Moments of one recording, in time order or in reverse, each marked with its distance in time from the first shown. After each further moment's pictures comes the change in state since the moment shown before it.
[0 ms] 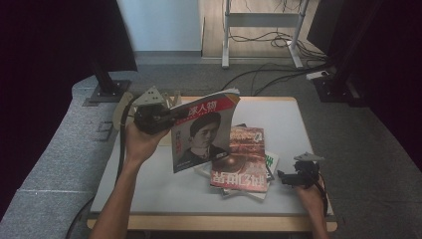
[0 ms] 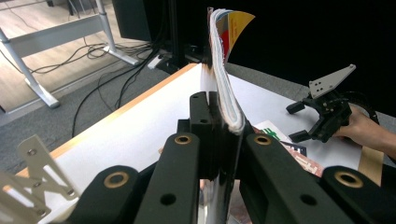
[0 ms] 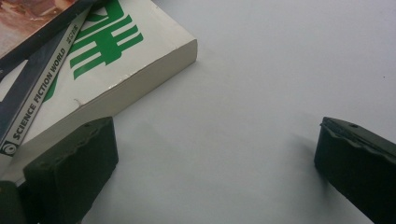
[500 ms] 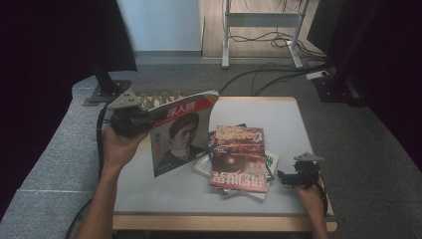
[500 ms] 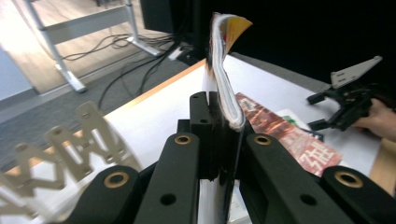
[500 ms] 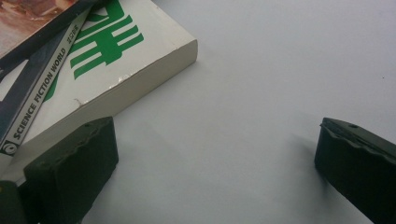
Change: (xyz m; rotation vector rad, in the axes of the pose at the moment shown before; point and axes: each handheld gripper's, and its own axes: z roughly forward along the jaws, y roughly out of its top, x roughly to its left) left arm 0.013 -0.015 -0.044 0.028 0.095 -0.026; right arm 0.000 0.000 0.000 -0.002 -0.002 -0.002
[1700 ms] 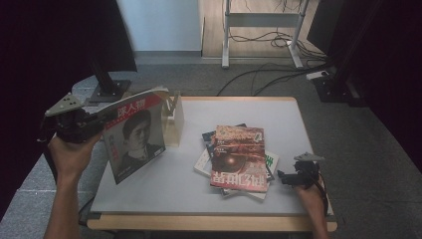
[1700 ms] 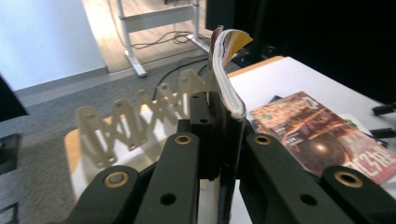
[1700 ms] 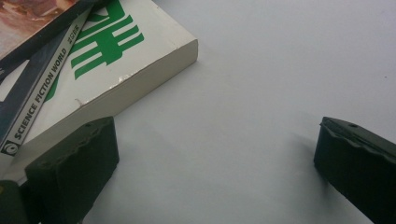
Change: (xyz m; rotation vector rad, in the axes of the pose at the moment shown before) left arm 0.049 -0.036 -0.088 -0.024 0.233 -0.134; right arm -0.001 0.000 0.000 0.000 0.006 0.003
